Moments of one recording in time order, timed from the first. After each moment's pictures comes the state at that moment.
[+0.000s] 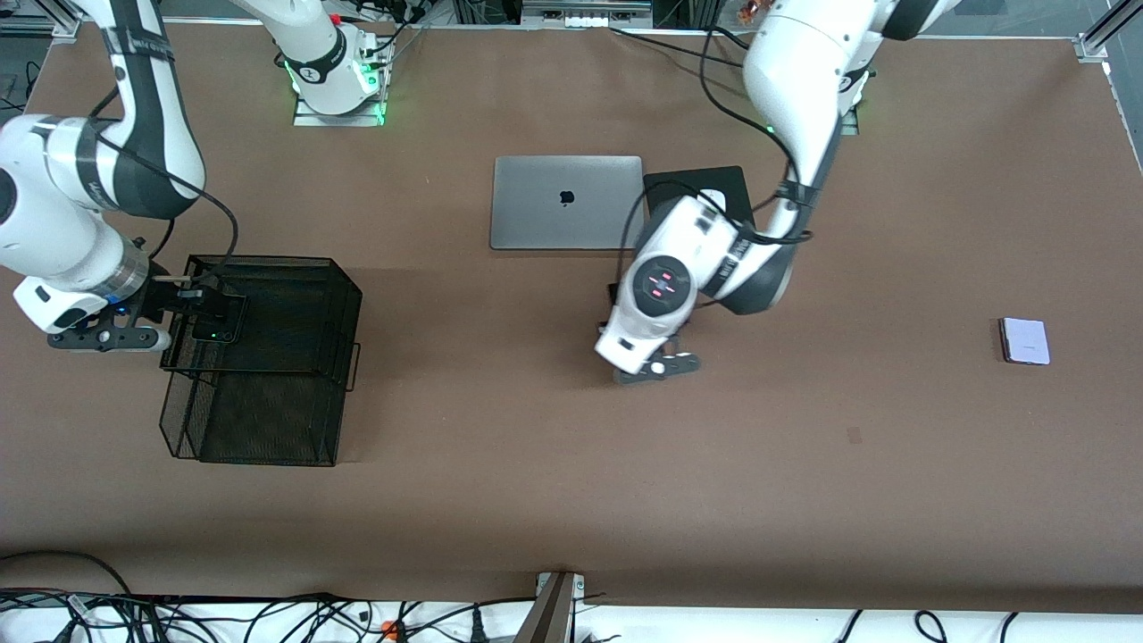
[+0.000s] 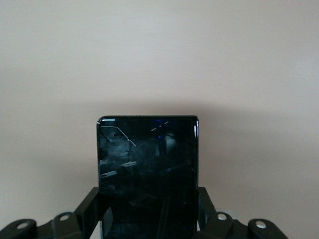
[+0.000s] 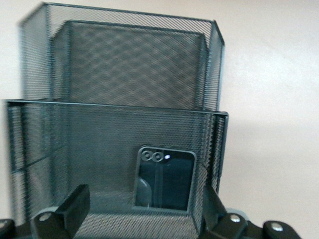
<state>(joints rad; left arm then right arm) -0.67 0.82 0.05 -1.24 -0.14 1.99 -0.74 0.30 0.22 -0.33 -1.84 -0.02 2.04 -0.07</state>
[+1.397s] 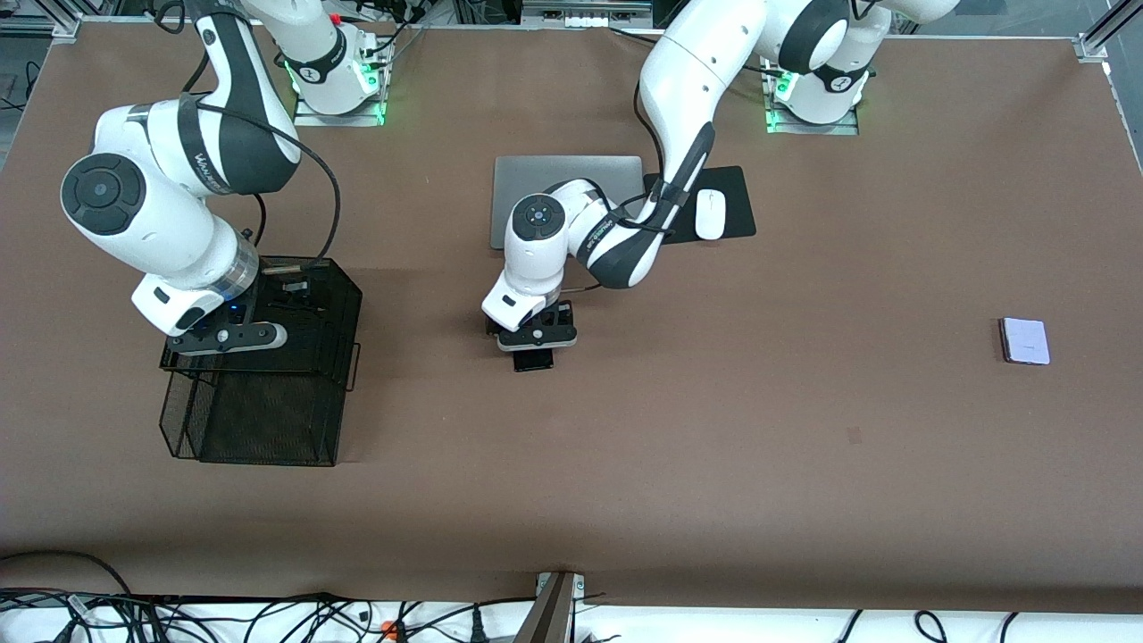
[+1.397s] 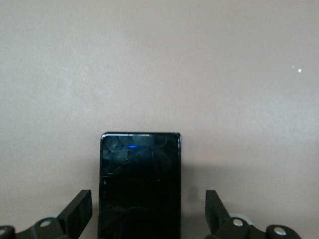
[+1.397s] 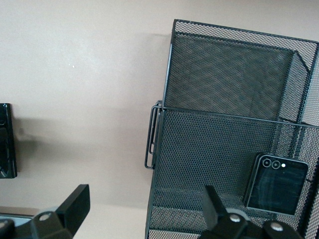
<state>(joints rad) -0.91 1.08 0.16 -1.06 -0.14 2.34 -0.94 0.39 0.24 -0.20 -1.76 0.02 1.99 0.08</state>
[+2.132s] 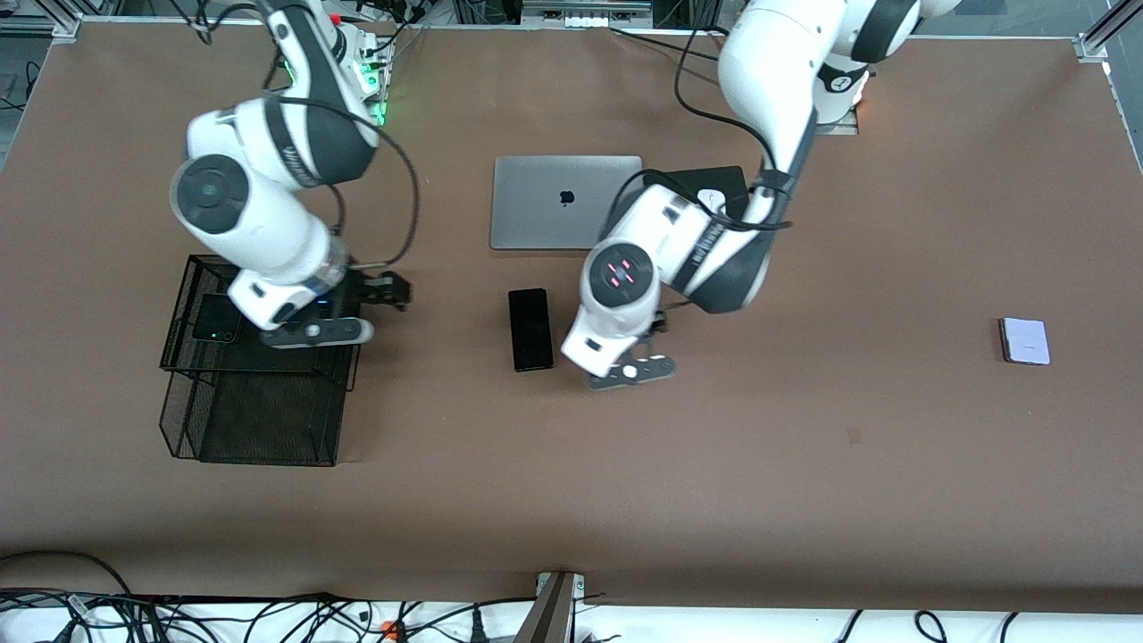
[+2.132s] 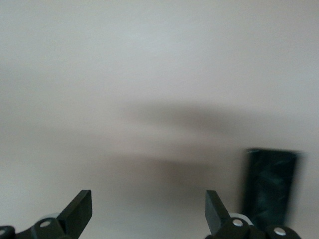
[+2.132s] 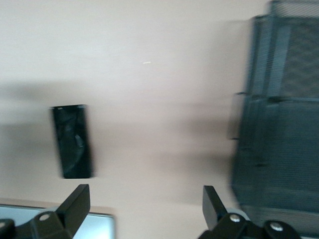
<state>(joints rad) -0.67 0.91 0.16 -1.00 -0.17 1.69 -0.70 0.54 0.34 -0.16 -1.67 0.18 1.99 0.29</state>
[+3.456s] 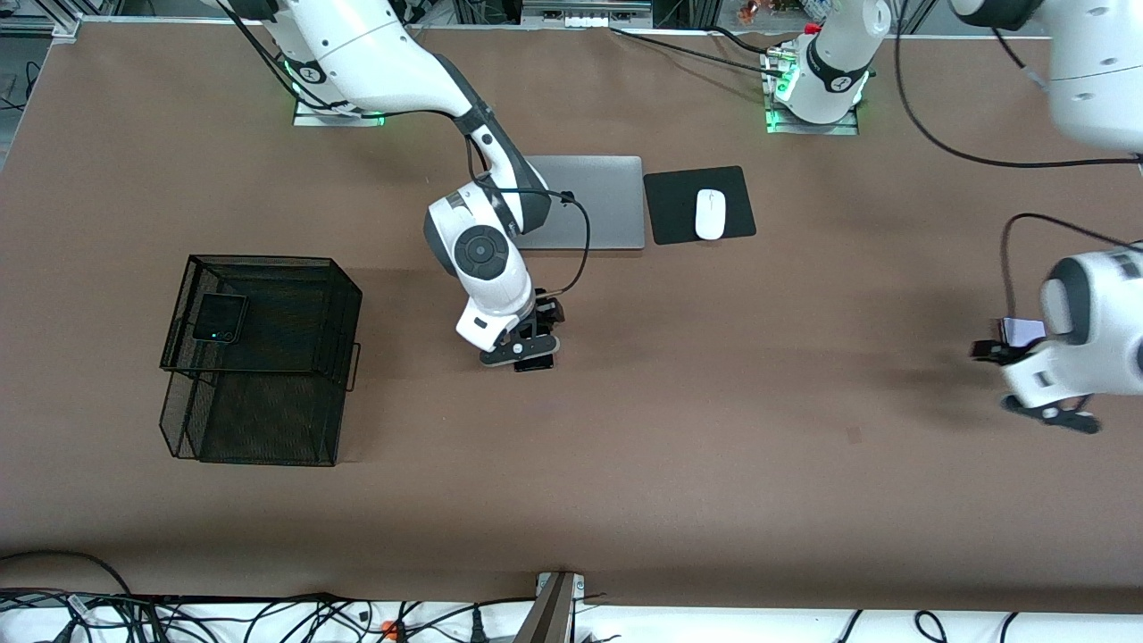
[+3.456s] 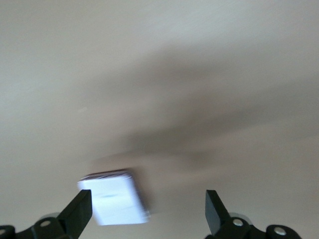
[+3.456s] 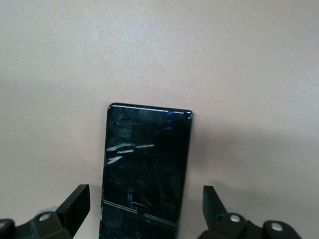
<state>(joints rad) 0.19 0.65 0.17 -1.57 0.17 2.07 0.57 0.74 0.79 -0.10 -1.54 0.16 2.37 0.34</state>
